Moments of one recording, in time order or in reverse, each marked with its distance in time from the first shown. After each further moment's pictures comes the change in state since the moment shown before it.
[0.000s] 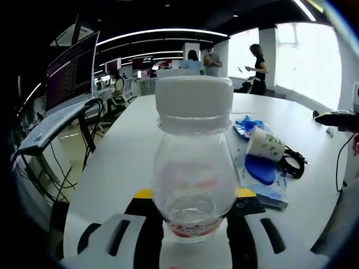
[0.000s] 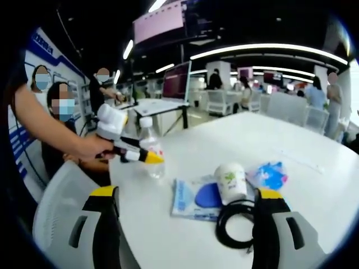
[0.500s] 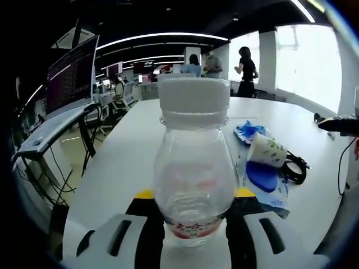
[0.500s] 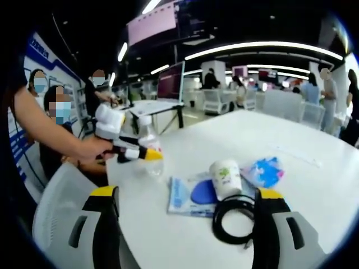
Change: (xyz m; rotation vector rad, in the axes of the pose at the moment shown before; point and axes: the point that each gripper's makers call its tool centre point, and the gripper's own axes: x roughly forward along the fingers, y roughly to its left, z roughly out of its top) left arm 0.008 -0.003 0.011 0.014 -0.035 0.002; right arm -0.006 -0.009 -0.004 0.027 -0.006 -0.022
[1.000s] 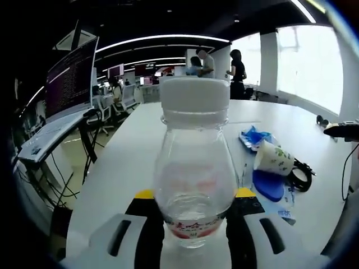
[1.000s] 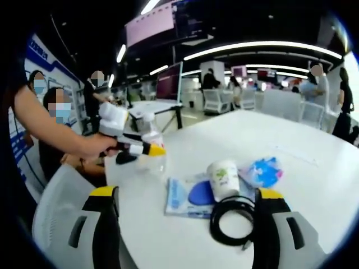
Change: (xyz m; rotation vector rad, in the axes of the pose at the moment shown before) left arm 0.017 0.011 0.016 0.003 -0.013 0.018; right arm 0.001 -0.008 0.003 0.016 -0.007 -0.006
